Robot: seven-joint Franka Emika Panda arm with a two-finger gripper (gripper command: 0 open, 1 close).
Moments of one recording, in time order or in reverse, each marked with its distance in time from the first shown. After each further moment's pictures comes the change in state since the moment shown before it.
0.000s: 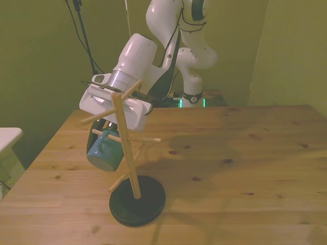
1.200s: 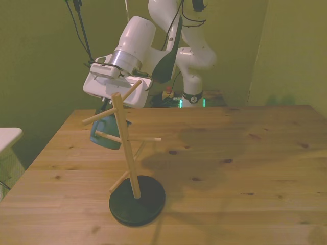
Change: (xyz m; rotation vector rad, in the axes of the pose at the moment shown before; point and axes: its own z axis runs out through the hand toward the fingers) arm 0.023 0.021 -0.055 0.019 -0.017 0.068
